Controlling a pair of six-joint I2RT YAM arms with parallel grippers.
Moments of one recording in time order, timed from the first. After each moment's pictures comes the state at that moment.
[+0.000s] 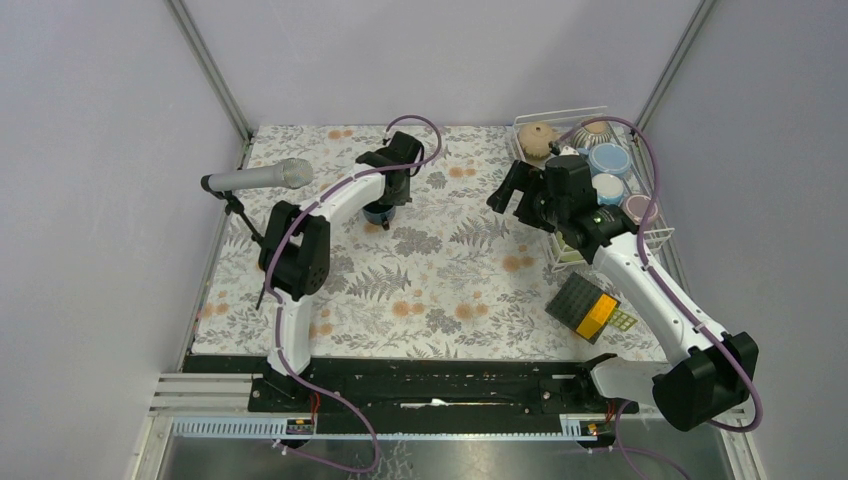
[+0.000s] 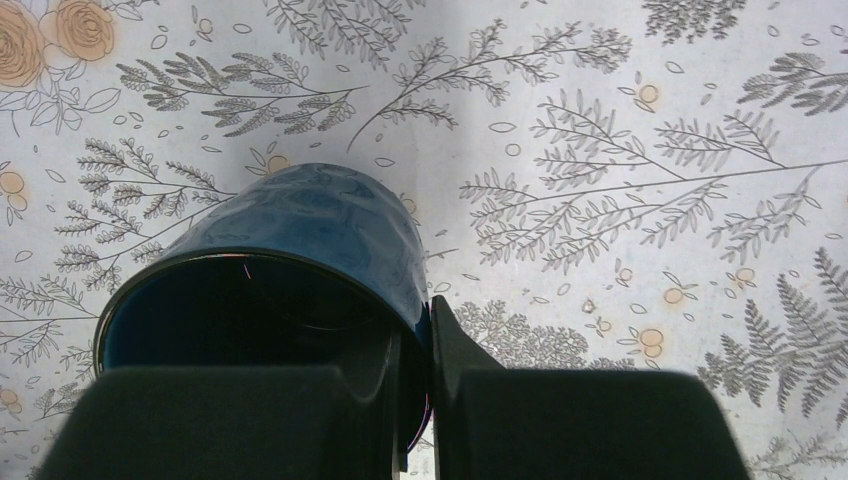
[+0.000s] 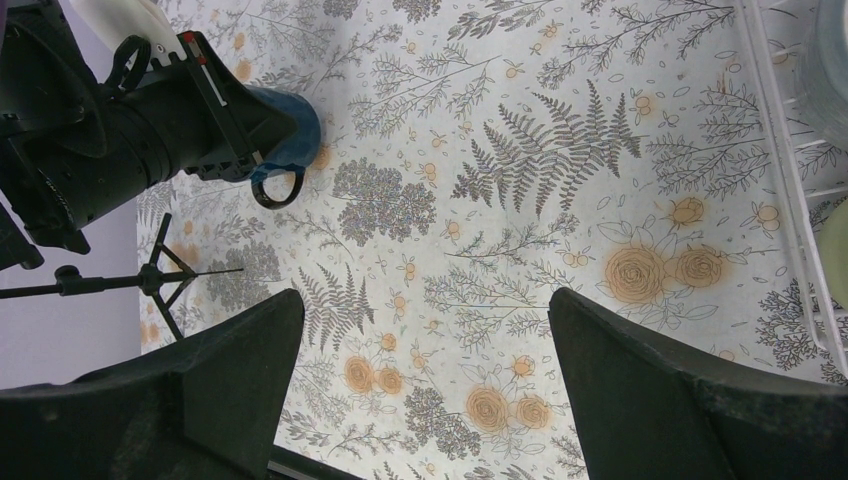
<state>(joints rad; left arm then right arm) -0.48 2.08 1.72 -0.68 -0.29 -0.40 0.40 1.23 1.13 -0.51 -0.02 0.67</state>
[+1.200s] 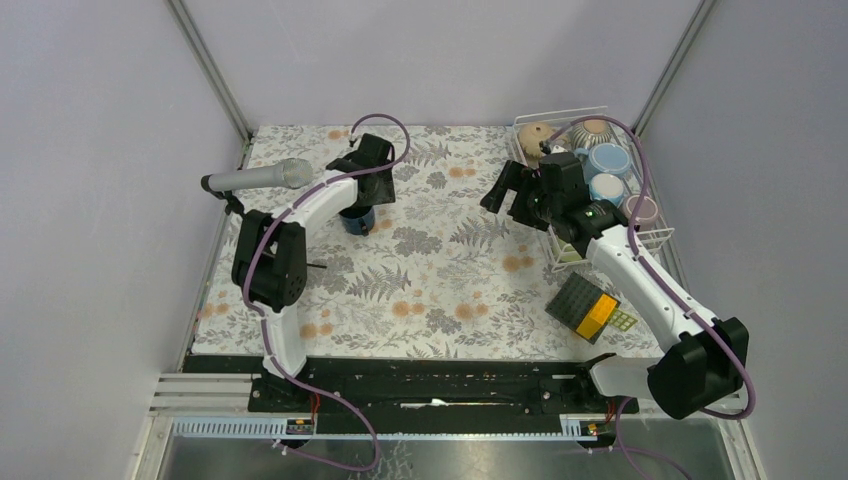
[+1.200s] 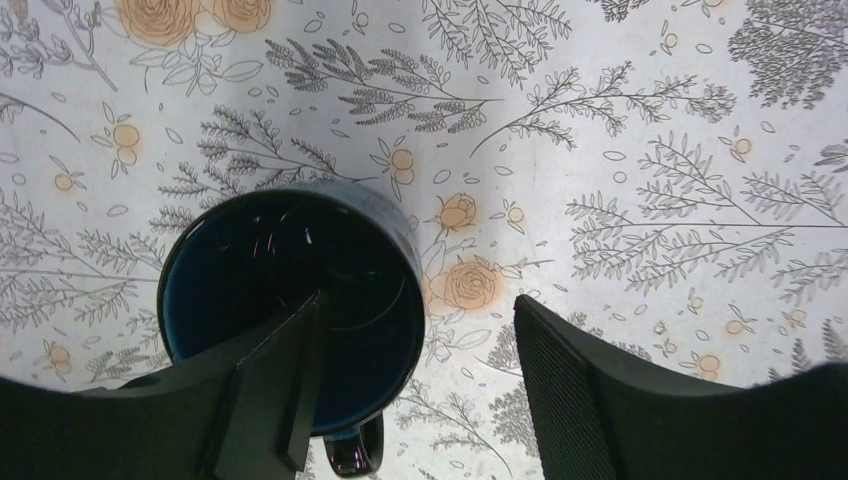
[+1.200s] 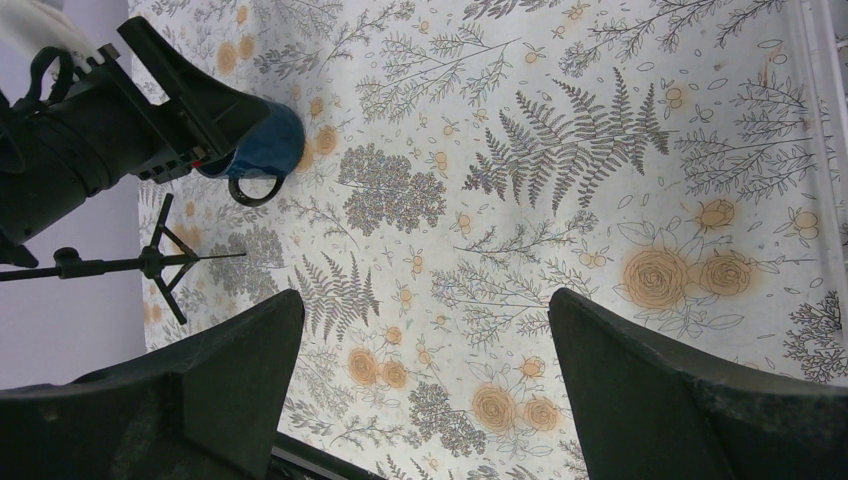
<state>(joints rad) -0.39 1.94 1.53 -0.57 -0.30 -0.45 0.40 1.29 1.14 -0.49 -0.07 0.67</state>
